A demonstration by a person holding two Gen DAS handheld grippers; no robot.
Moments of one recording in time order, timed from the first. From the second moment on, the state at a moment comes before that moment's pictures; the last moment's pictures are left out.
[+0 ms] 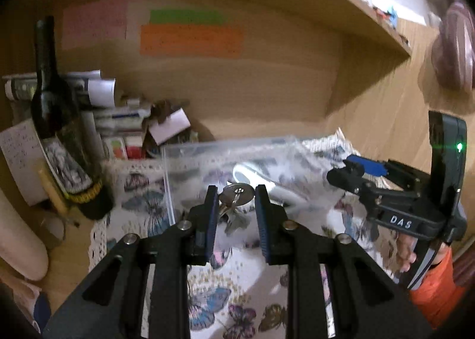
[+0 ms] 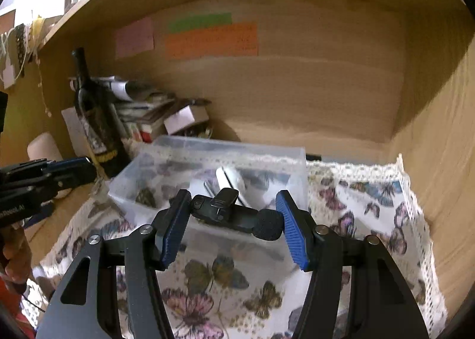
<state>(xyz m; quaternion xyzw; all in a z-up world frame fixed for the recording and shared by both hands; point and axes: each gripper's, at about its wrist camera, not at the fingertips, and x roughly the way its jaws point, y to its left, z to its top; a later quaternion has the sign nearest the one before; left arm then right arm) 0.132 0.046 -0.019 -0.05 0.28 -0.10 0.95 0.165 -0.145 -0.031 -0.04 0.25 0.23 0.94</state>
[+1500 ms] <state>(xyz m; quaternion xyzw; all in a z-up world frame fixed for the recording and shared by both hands) 0.119 0.036 -0.006 -0.01 0.22 -0.05 0.97 0.145 -0.137 -0.003 -0.05 0.19 0.23 0.95</state>
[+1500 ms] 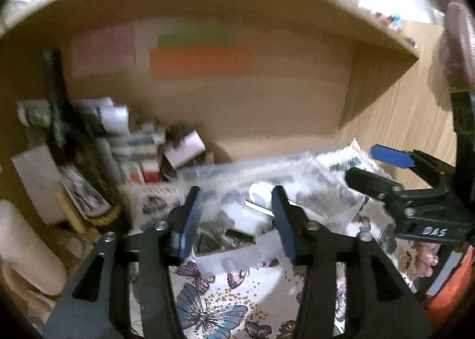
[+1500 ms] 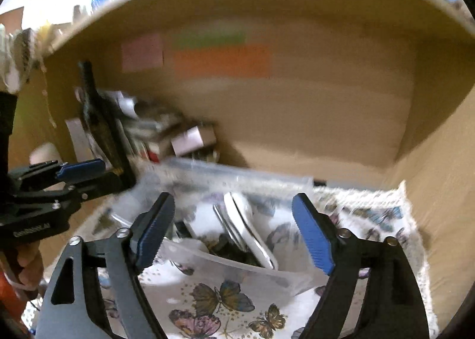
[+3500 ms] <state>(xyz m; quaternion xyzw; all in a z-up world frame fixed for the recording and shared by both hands) 0.012 0.015 0.033 -0.02 0.10 -0.03 0.99 0.041 -0.174 0.027 0.00 0.09 0.23 0.97</state>
